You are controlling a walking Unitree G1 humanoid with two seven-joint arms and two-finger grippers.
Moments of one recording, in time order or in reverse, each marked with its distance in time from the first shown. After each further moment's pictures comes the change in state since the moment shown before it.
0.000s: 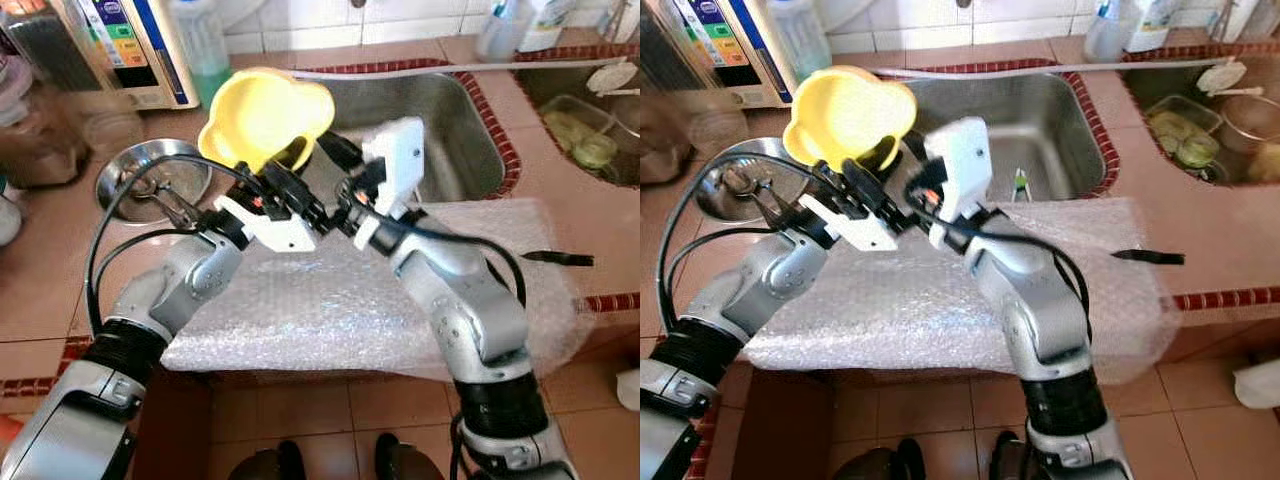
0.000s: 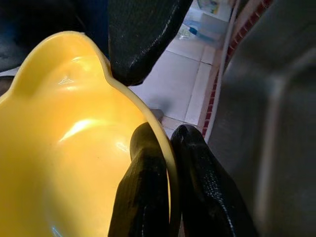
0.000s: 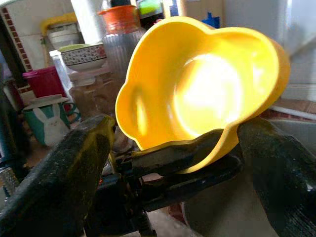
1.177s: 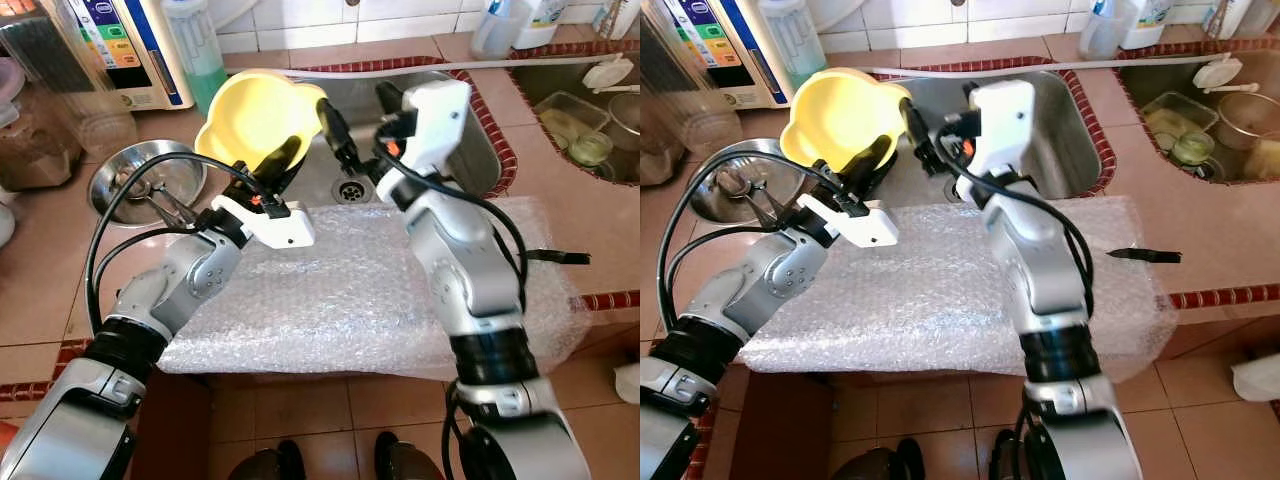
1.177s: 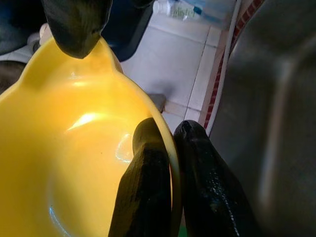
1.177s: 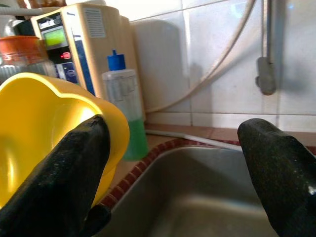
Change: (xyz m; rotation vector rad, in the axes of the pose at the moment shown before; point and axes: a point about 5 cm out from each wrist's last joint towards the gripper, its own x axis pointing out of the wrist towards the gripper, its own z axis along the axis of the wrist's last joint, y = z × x) left arm -0.001 0.002 -0.008 0.026 0.052 0.016; right arm 0.016 -0.054 0.015 -0.115 -0.117 -0.295
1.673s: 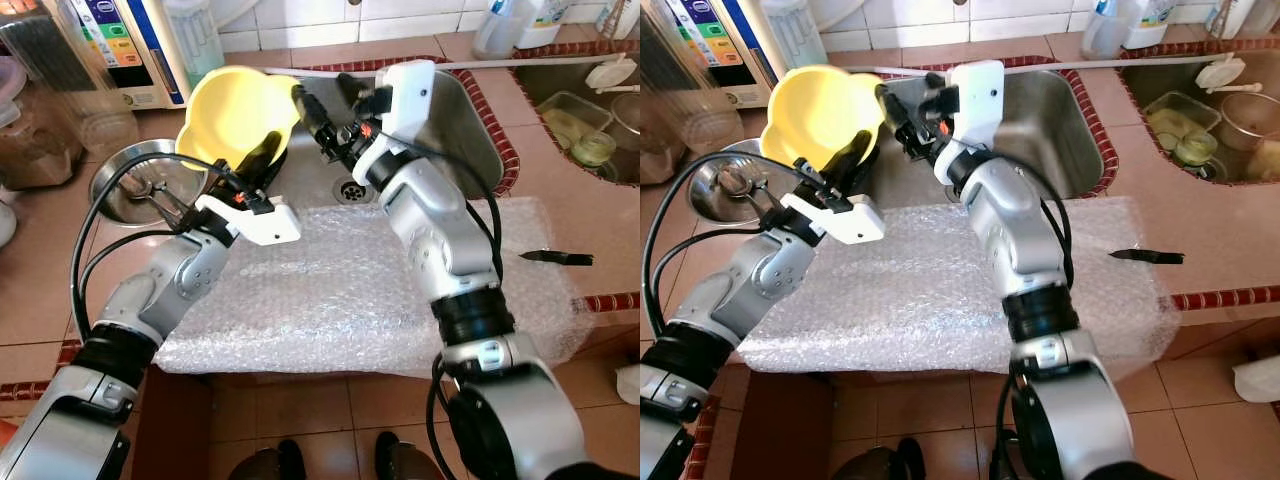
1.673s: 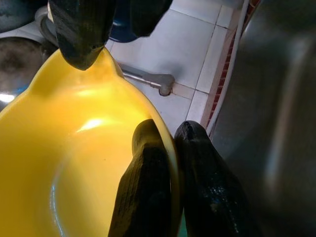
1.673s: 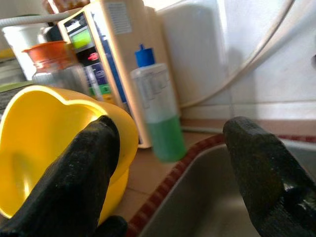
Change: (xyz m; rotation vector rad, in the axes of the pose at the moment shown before) left arm -0.009 0.002 -0.007 -0.003 0.045 0.021; right arm 0.029 0.006 -0.006 0.155 0.045 0.129
